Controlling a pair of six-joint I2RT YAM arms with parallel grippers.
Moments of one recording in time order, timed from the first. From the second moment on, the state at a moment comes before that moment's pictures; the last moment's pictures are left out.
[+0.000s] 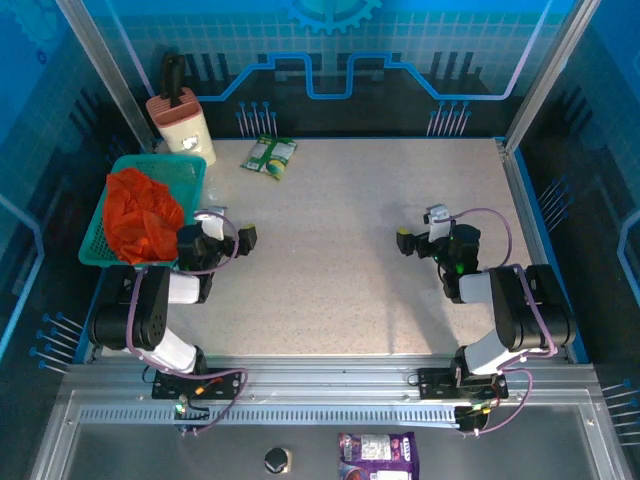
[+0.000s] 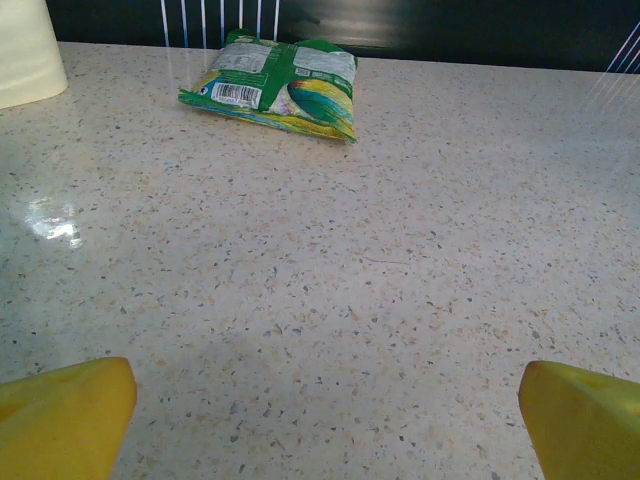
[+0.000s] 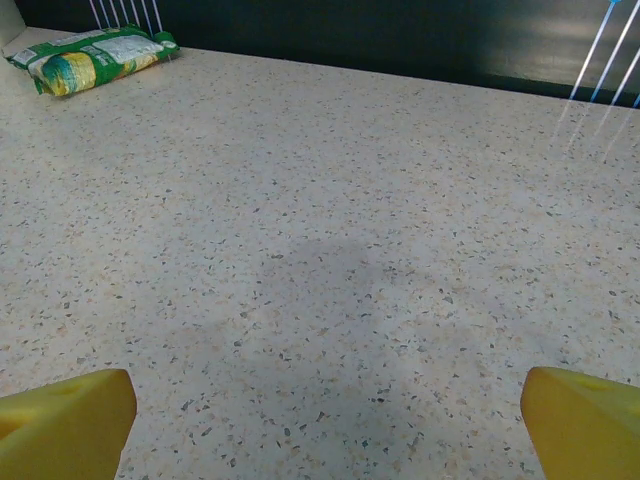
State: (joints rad) left arm 0.05 1.55 0.37 0.84 0.29 -0.08; right arm 0.03 1.54 0.38 0.82 -0.29 -0.10
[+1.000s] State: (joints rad) left arm 0.05 1.55 0.37 0.84 0.27 -0.08; right arm 0.03 1.54 0.38 0.82 -0.20 -0.09
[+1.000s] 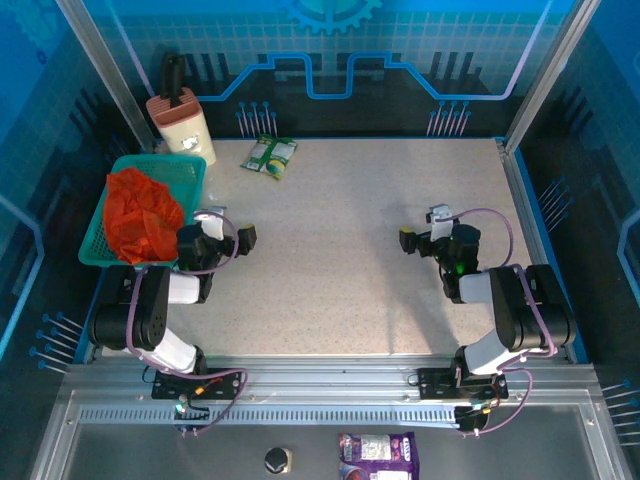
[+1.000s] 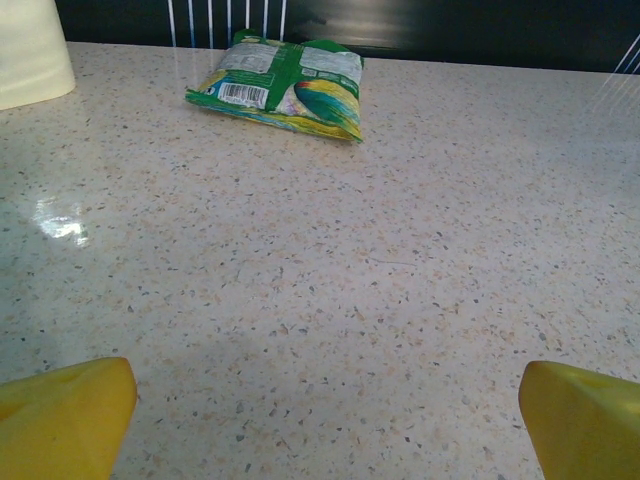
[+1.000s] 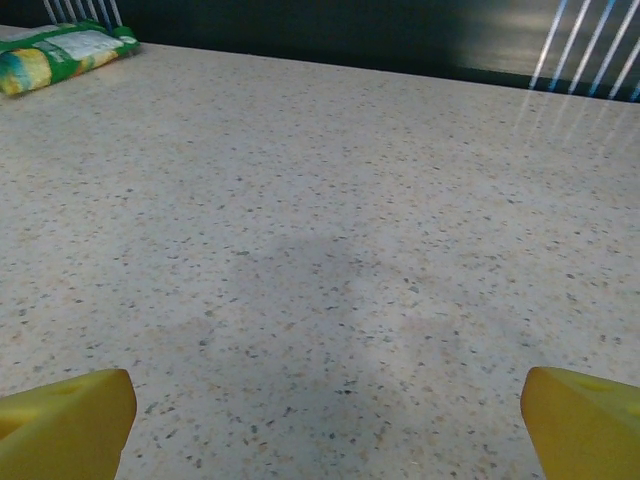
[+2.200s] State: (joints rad) left arm 0.29 1.48 1.12 -0.49 -0.28 -0.58; right arm 0.09 1.29 0.55 0.33 -0.09 0.03
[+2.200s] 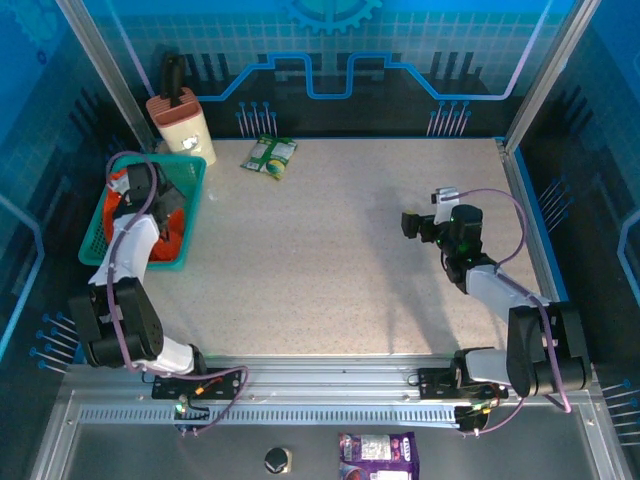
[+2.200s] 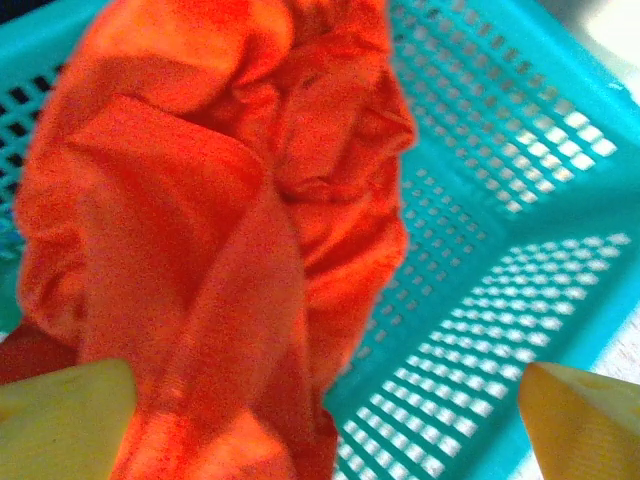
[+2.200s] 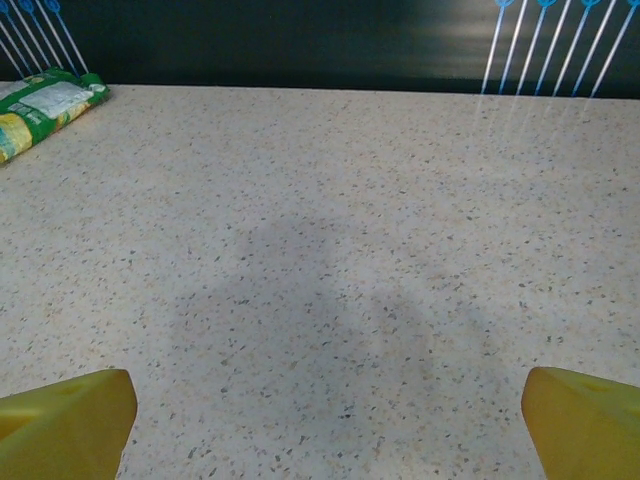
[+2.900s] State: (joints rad) left arm 0.44 1.84 1.33 -0.59 -0.17 -0.61; right arm 0.20 1.25 0.59 0.22 -0.05 0.02
